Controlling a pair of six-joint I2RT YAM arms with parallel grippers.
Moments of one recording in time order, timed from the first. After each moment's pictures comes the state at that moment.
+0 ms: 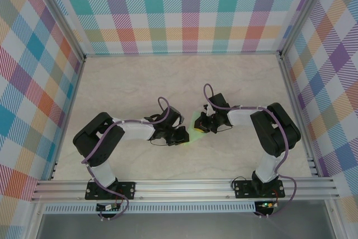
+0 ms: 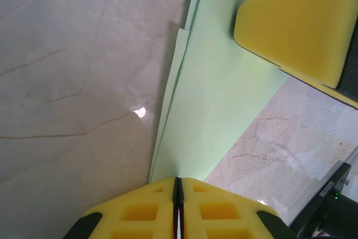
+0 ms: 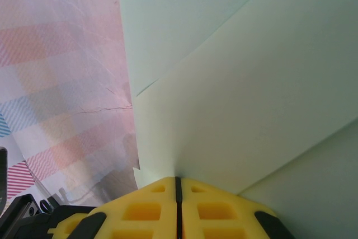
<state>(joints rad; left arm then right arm) -0.78 1.74 0.81 -0.07 0.43 -0.92 0.50 1.78 0.82 -0.13 -0.59 0.81</state>
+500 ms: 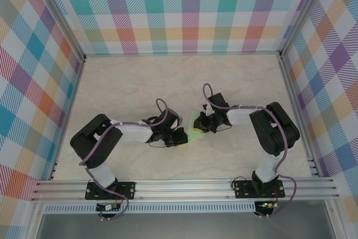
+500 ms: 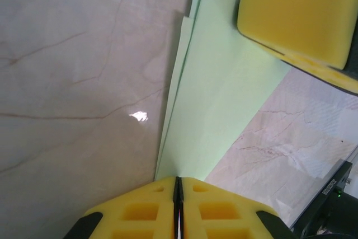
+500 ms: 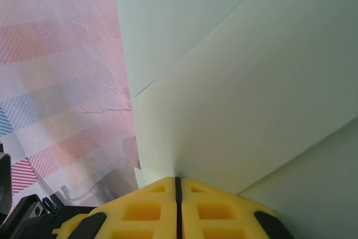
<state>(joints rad) -0.78 1.71 0.75 -0.03 0.41 -0.92 0.50 1.79 0.83 -0.14 -0.60 0.81</state>
